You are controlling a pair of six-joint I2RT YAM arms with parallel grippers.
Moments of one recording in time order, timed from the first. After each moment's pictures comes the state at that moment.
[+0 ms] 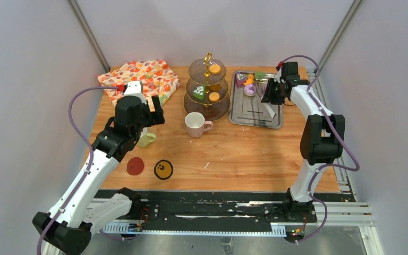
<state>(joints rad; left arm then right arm) -0.41 0.93 1.02 -0.52 -0.34 -0.32 0.03 1.88 1.53 -0.56 -0.21 0.21</state>
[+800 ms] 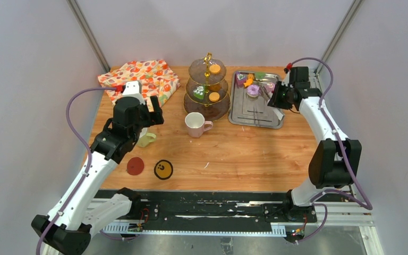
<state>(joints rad) -0.41 0.91 1.01 -0.52 -0.34 -0.32 0.03 1.60 1.36 -0.59 -0.17 0.22</state>
